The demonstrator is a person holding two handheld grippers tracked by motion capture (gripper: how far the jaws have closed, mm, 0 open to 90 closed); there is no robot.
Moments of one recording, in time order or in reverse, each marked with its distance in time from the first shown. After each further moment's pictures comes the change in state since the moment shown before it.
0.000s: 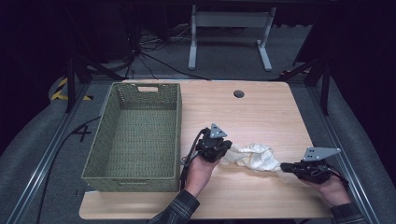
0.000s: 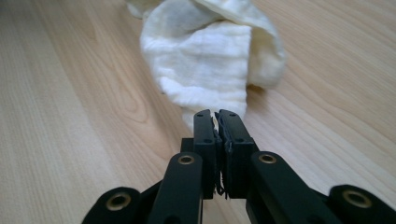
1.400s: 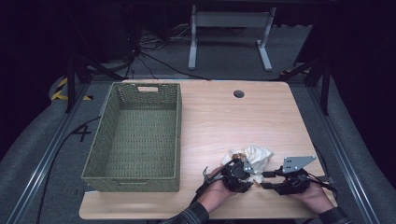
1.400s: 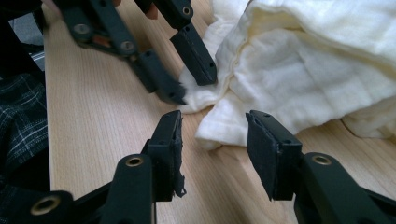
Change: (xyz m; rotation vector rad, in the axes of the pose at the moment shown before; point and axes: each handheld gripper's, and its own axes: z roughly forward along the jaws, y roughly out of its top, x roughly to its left) left arm -0.072 -0.050 0.067 0.292 -0.216 0.309; right arm 0.047 0.011 0.044 0.007 0.199 -0.092
